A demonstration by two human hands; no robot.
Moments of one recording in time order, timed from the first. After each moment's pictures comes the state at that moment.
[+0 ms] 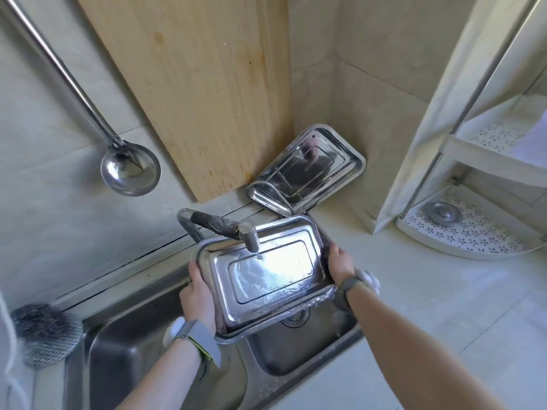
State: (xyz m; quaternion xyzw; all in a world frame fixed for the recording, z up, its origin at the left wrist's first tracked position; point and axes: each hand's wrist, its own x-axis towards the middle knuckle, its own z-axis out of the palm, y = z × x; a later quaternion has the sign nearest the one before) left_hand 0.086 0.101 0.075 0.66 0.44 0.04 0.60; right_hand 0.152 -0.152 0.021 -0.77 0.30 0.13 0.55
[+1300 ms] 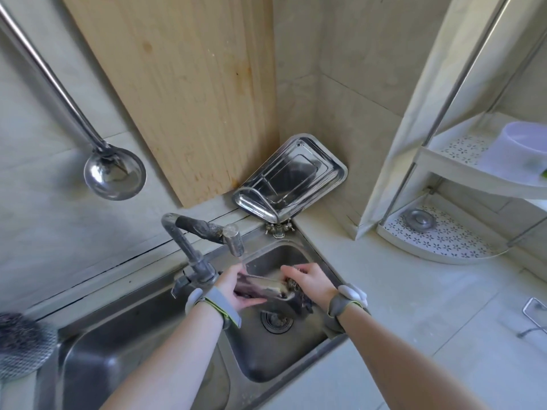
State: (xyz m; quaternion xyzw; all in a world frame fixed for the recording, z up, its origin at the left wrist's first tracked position) left_hand 0.132 0.046 0.059 0.44 0.43 -0.26 0.75; right_hand 0.112 -0.145 0.047 -0.79 0.07 0.19 0.58
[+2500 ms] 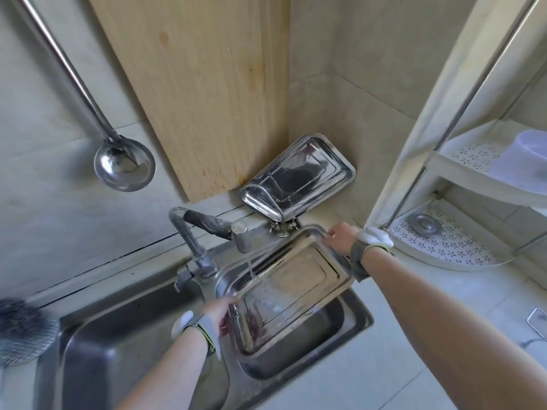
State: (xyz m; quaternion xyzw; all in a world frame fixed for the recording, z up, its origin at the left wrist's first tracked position) left_hand 0.089 0.087 0.017 0.63 0.42 -0.27 0.59; right_hand 0.202 -0.215 0.078 -0.96 0.09 0.20 0.16
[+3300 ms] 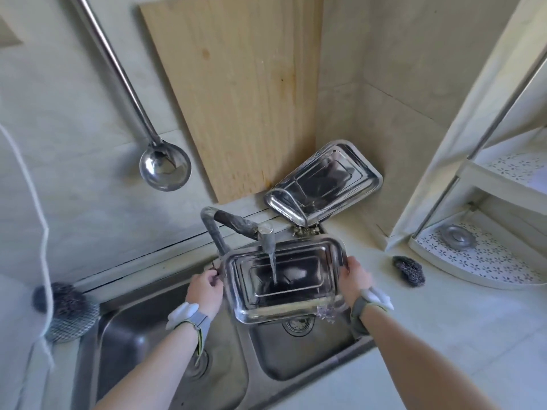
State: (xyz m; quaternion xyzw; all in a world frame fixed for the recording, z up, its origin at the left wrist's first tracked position) left_hand 0.093 0.147 0.043 0.91 0.27 -0.04 0.31; right_hand 0.129 -0.168 0.027 -0.92 0.17 0.09 0.34
